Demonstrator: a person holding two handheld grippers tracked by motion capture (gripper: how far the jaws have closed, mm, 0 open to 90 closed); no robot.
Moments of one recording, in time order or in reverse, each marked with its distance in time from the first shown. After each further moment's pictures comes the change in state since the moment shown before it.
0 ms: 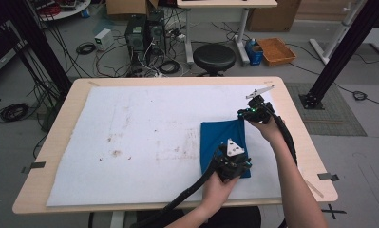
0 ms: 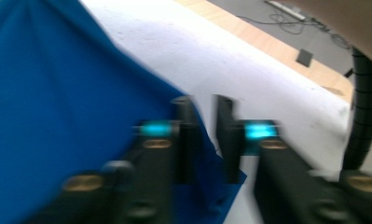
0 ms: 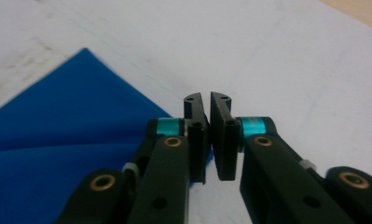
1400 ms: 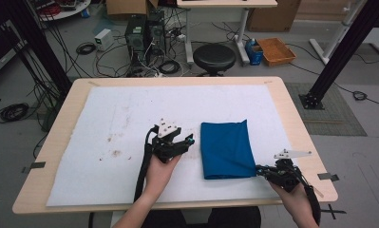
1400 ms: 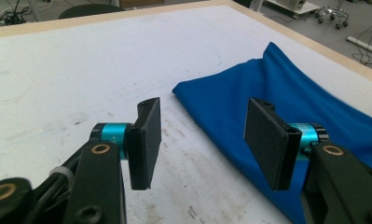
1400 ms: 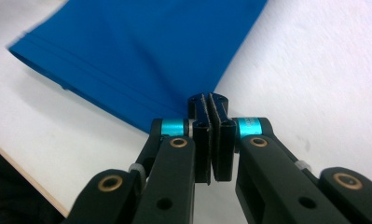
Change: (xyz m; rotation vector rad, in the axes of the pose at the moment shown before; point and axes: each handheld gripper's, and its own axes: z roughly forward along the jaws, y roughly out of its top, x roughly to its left) left arm 0.119 -0.002 -0.129 -0.137 0.305 -0.052; right arm 0.089 -0.163 -0.084 -0.038 0.081 0.258
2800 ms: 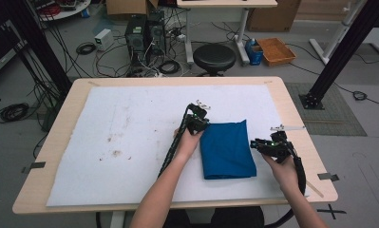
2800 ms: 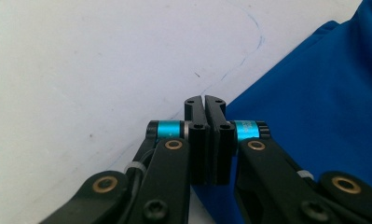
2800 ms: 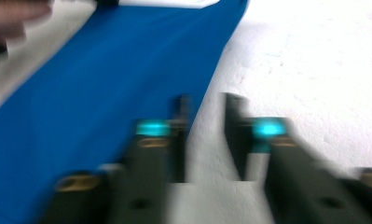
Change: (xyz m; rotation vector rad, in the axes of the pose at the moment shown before) left arm 0.005 0.029 0.155 0.305 -0.004 0.134; right arm -0.041 0.060 0.039 -0.091 -0.030 0.117
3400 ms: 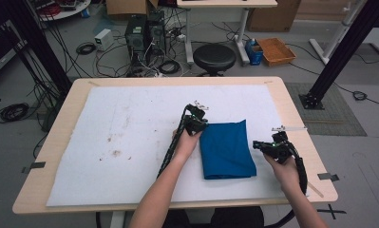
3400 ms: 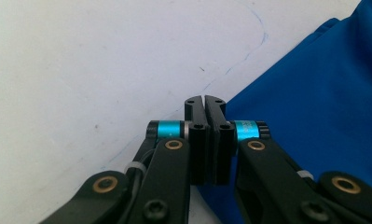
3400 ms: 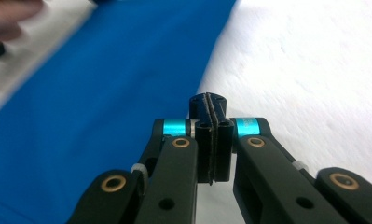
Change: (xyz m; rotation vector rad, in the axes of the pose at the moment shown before) left arm 0.003 -0.004 -0.002 -0.006 -0.004 -0.008; right arm -0.006 -0.003 -0.001 0.004 0.046 0.018
